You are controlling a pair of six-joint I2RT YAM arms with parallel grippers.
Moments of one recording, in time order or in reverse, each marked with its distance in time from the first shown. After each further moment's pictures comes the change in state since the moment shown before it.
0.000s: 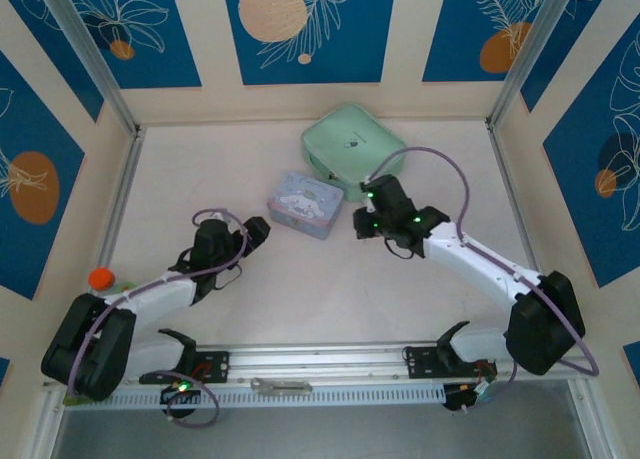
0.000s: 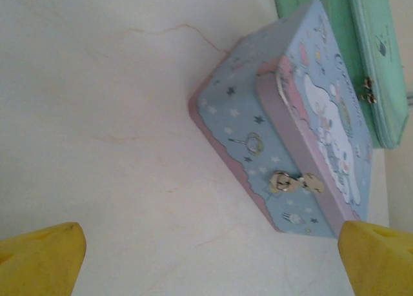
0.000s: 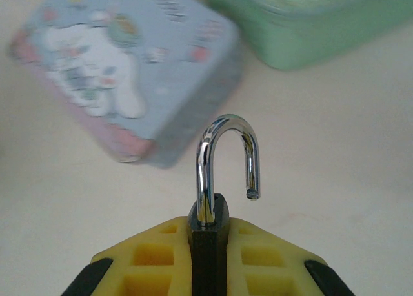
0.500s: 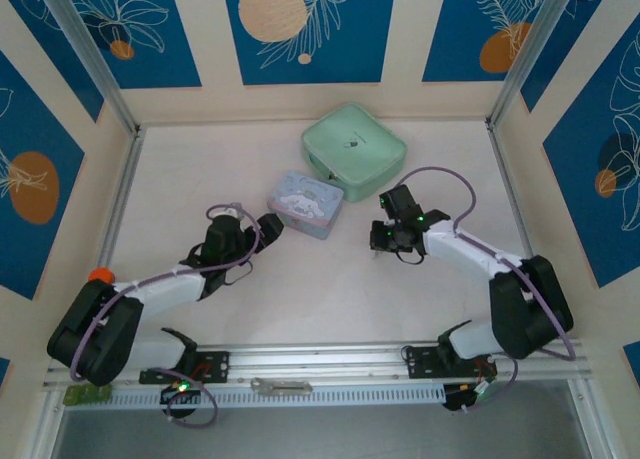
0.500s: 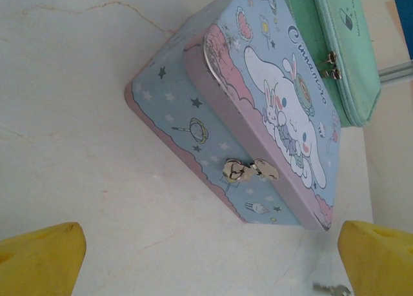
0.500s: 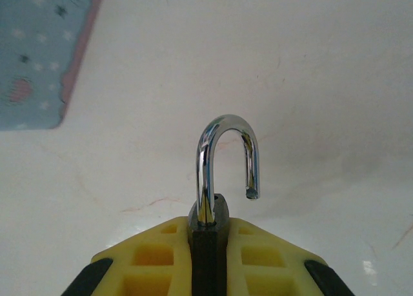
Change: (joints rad) left arm -0.078 0.068 0.047 0.056 -0.011 -0.002; right arm -0.107 0.128 -0.095 -0.023 -0.113 0.104
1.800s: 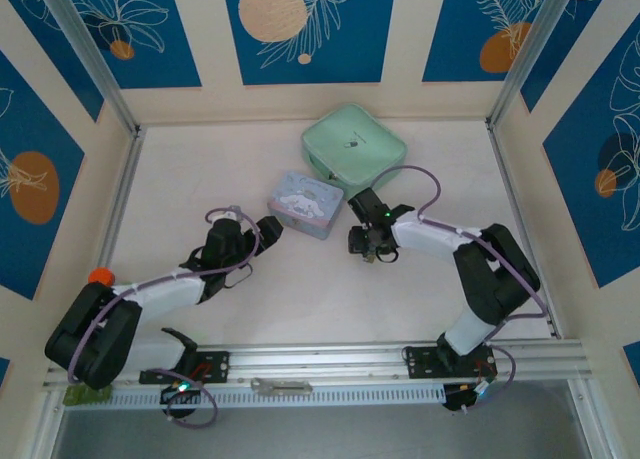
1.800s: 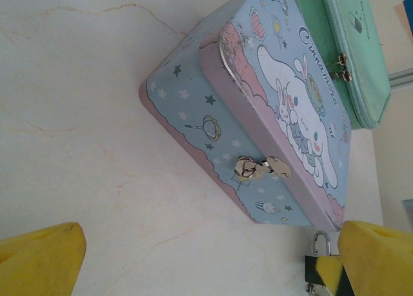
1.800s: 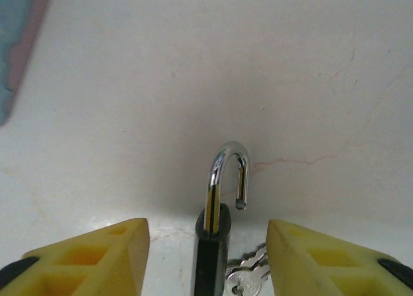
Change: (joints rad) left arm -0.014 -0.014 -0.023 -0.001 -0.041 -0.004; right arm 0.126 0.193 0.108 -0.013 0.143 0.027
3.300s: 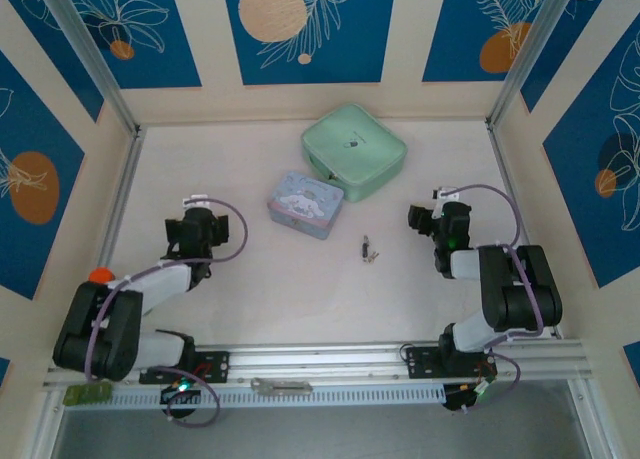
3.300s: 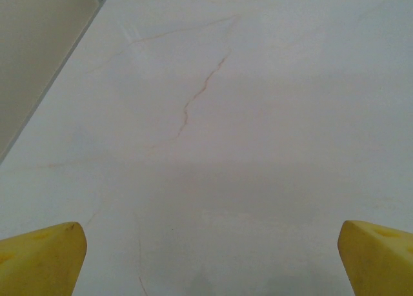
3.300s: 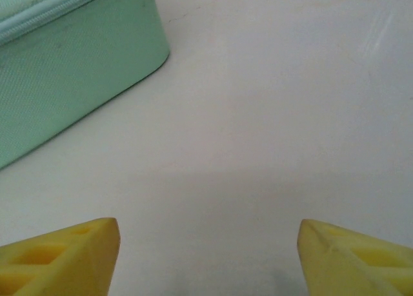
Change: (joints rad) left arm 0.288 0.049 0.011 -0.013 -0.525 0.948; right arm -0.577 -0.088 -0.548 1.204 -0.095 -0.435
